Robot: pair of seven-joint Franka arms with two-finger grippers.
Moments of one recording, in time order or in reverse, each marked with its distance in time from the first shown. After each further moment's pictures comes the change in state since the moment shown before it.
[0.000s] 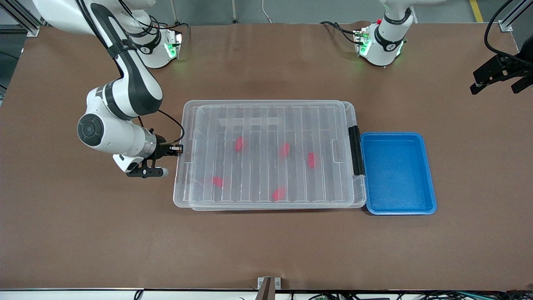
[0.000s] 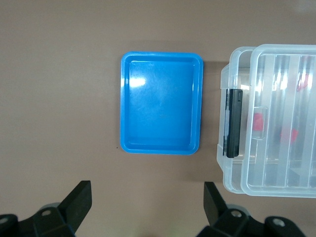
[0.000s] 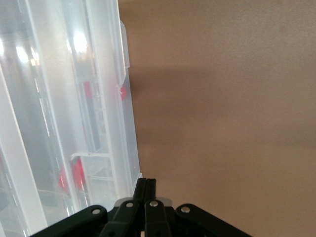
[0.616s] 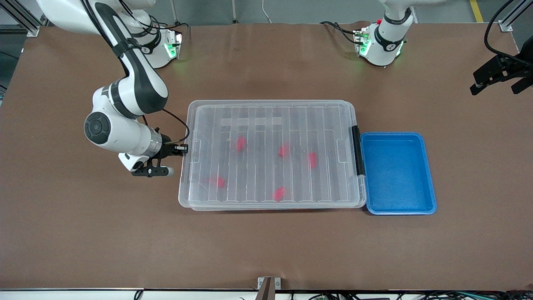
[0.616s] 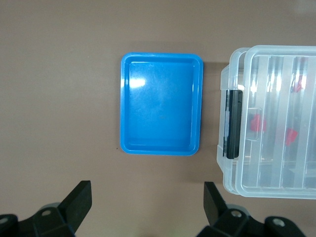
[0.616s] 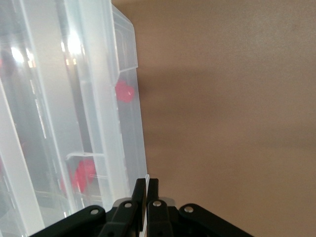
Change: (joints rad) left arm 0.000 0.003 0.000 0.000 0.000 0.005 0.000; right arm 0.008 0.007 0.006 0.000 0.000 0.013 0.015
